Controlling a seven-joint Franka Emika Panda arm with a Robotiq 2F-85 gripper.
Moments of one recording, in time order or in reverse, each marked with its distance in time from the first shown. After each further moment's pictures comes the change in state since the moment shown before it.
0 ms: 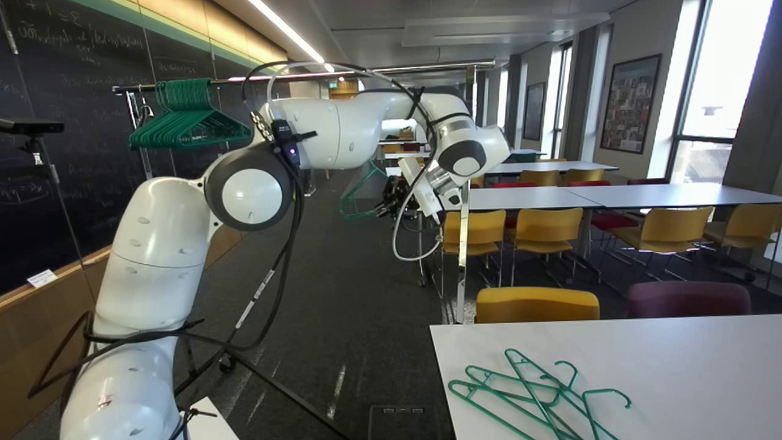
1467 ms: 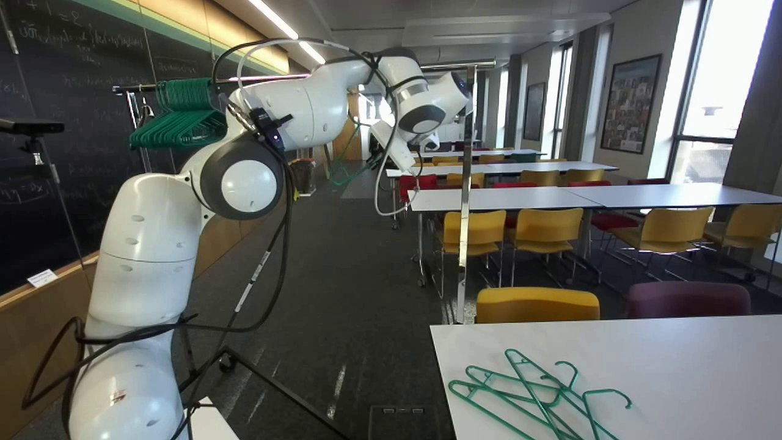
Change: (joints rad) arm 0.130 -0.054 0.073 0.123 0.118 0.359 0.041
